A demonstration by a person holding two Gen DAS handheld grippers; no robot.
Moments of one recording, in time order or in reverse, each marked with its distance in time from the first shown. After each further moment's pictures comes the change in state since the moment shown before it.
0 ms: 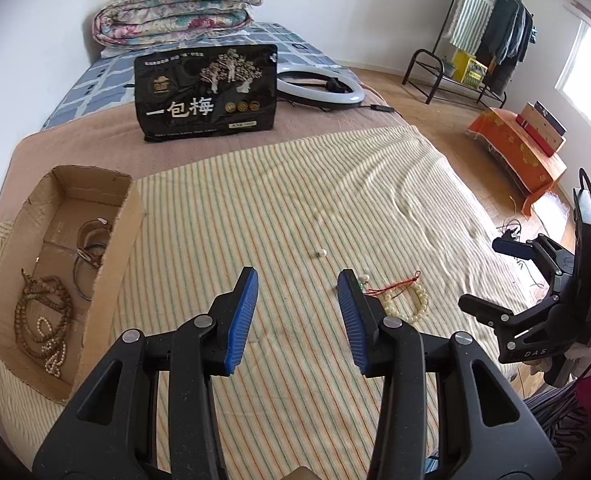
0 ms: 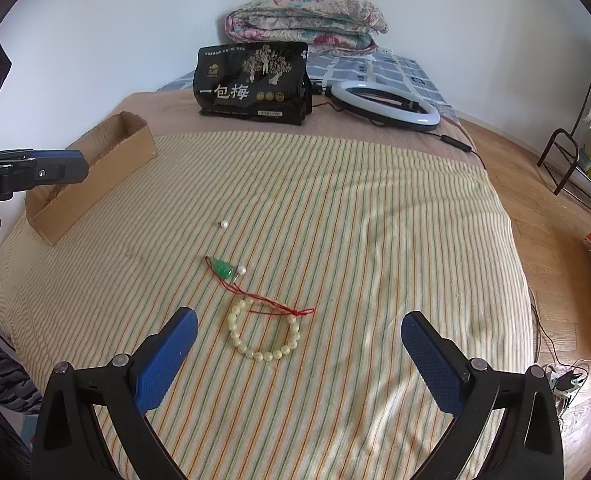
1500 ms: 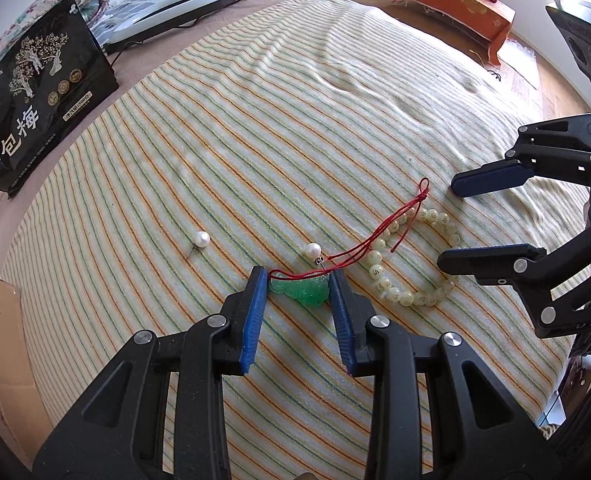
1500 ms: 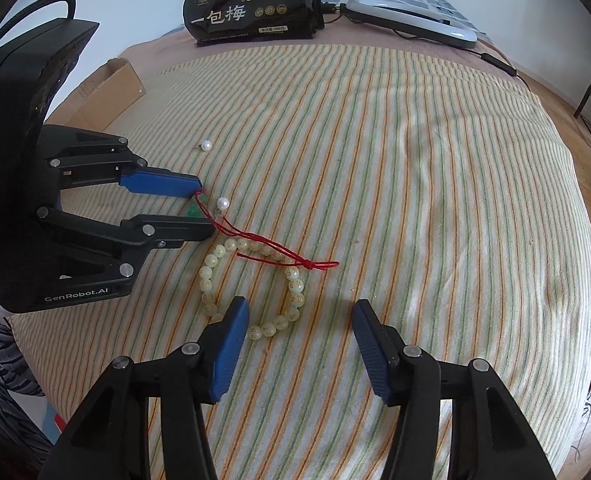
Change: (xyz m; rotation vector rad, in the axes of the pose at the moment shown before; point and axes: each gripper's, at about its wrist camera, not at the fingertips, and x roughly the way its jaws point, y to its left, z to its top) left arm 0.161 -0.081 -0.022 0.456 0.246 -0.044; right arm 0.076 -0.014 -0.019 0.030 0.213 0.120
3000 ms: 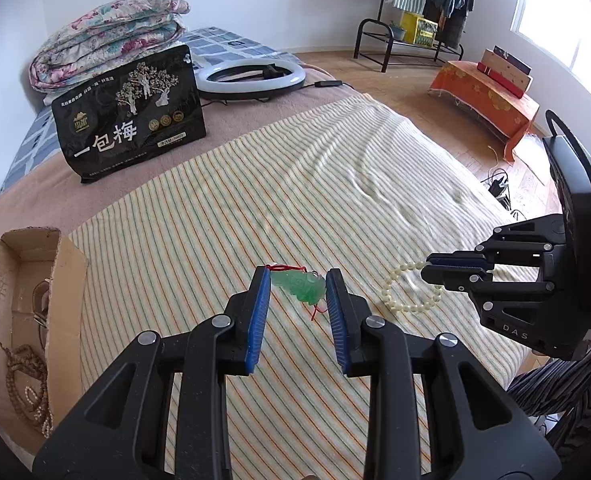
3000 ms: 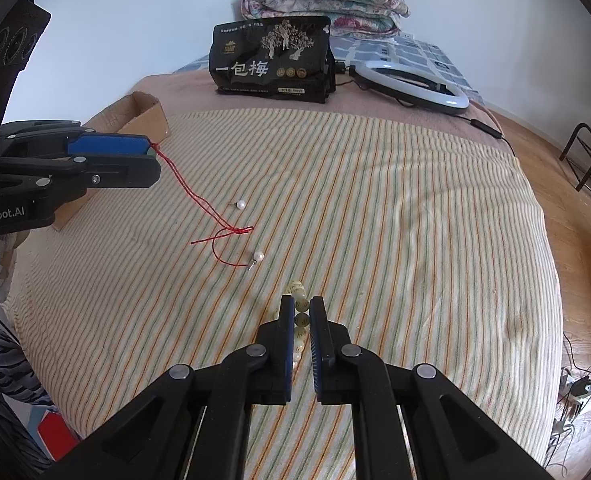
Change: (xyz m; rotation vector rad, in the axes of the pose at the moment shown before) left arm -0.123 0.033 -0.016 -0.234 -0.248 0.025; right arm -0.054 0.028 0.009 -0.062 -0.174 -0.060
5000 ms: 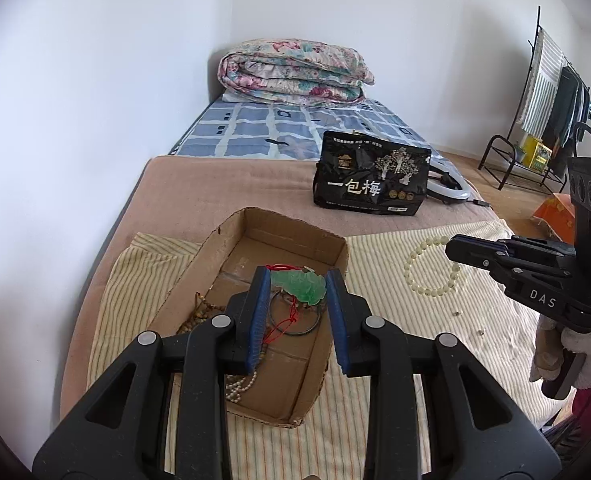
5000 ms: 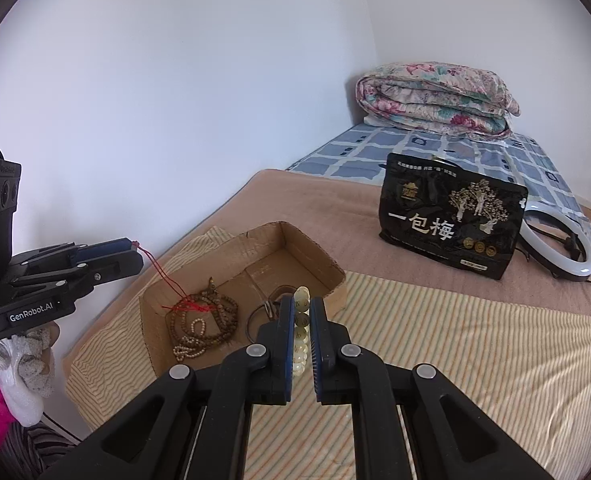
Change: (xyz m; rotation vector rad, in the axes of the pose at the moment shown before) left arm -0.169 0.206 -0.079 -0.403 -0.253 0.326; right arm 0.005 0.188 0.168 -0.117 -0.270 0.293
